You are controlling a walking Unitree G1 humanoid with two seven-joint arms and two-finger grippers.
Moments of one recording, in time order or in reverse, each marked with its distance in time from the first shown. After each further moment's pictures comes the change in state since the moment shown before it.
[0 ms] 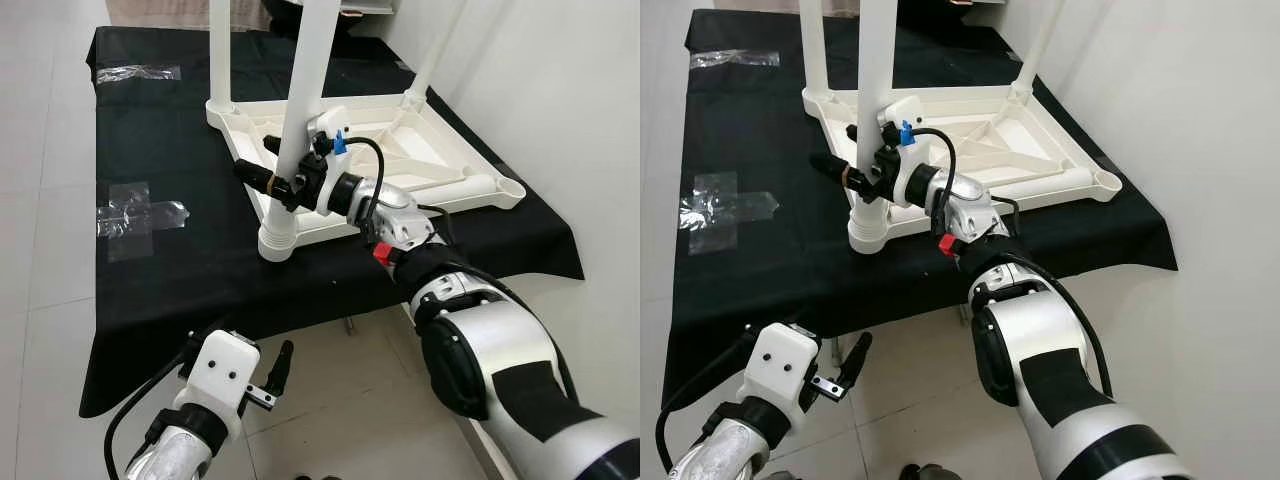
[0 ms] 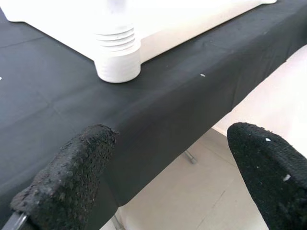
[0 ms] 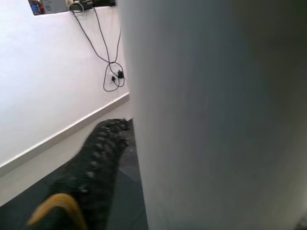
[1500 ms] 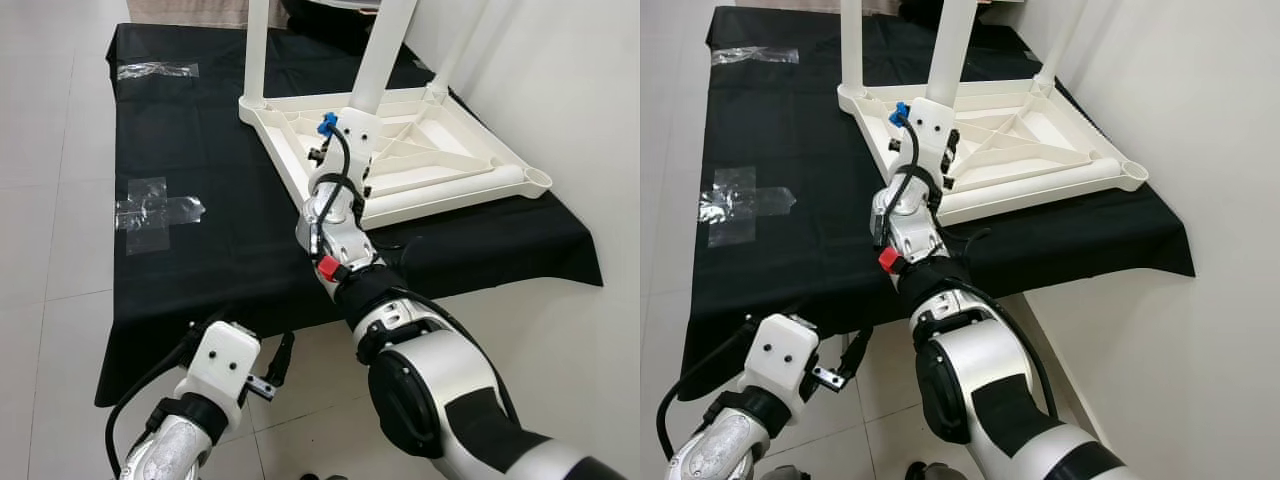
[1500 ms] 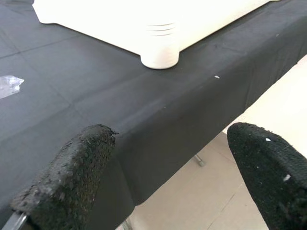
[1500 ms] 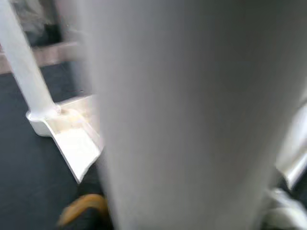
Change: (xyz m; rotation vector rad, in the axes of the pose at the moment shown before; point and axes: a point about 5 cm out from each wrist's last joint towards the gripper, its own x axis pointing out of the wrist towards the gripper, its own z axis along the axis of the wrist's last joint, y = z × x) left arm 0.006 0.005 0.004 0.017 -0.025 0.003; right arm 0.011 0.011 -0.007 0.111 -0.064 -1.312
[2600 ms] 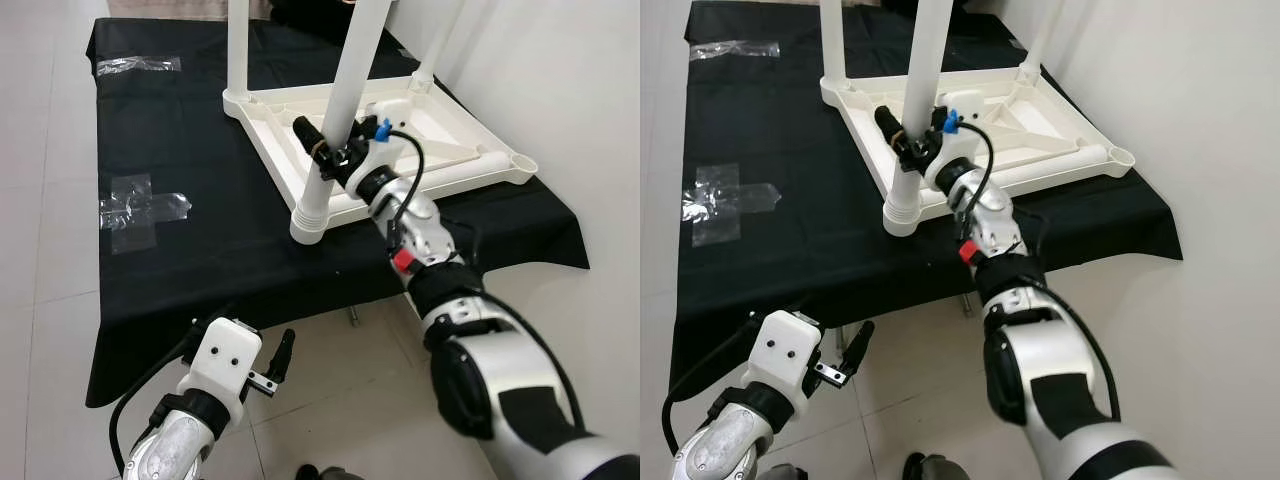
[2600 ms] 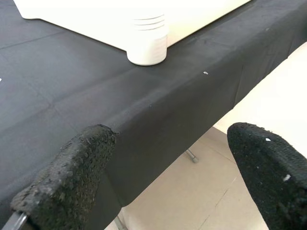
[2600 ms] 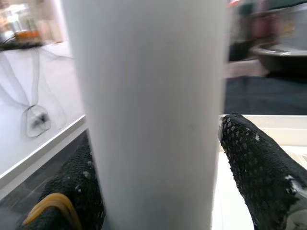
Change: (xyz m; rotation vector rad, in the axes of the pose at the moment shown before) left arm 0.005 0.000 -0.001 -0.004 0.001 0.000; right arm 0.033 -0.051 0.030 -0.022 -0.098 0.966
